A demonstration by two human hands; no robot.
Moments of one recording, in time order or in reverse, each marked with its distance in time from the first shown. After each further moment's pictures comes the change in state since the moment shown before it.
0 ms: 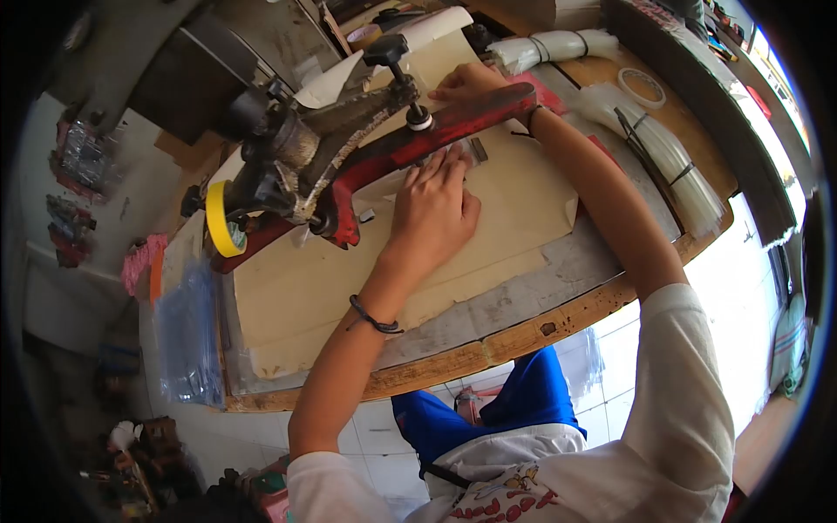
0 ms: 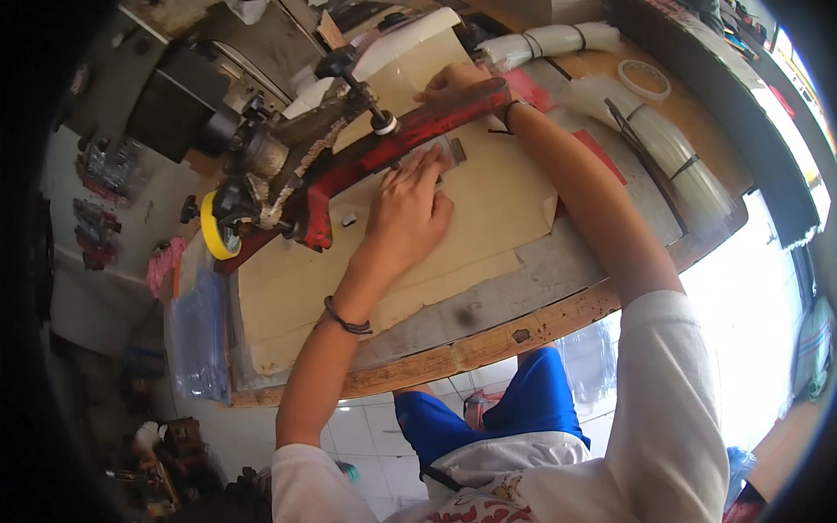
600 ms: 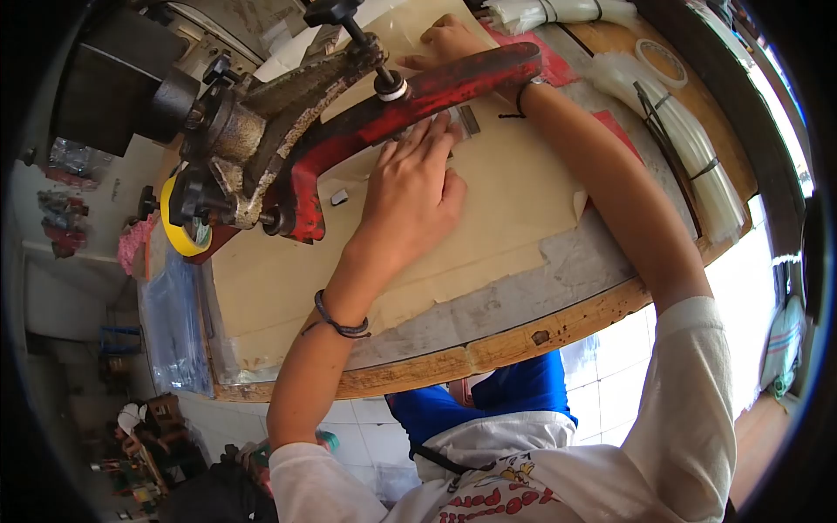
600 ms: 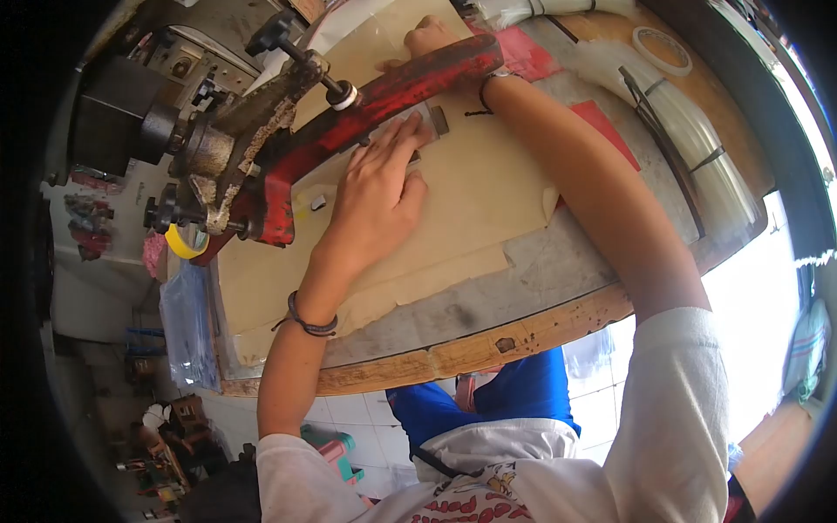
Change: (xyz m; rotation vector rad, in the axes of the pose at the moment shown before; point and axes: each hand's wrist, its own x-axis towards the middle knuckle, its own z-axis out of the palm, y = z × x) left_hand 0.003 0.004 -0.009 -0.054 -0.090 -0.042; right_hand 0.027 0.009 0.039 -0.313 0.299 -0.248
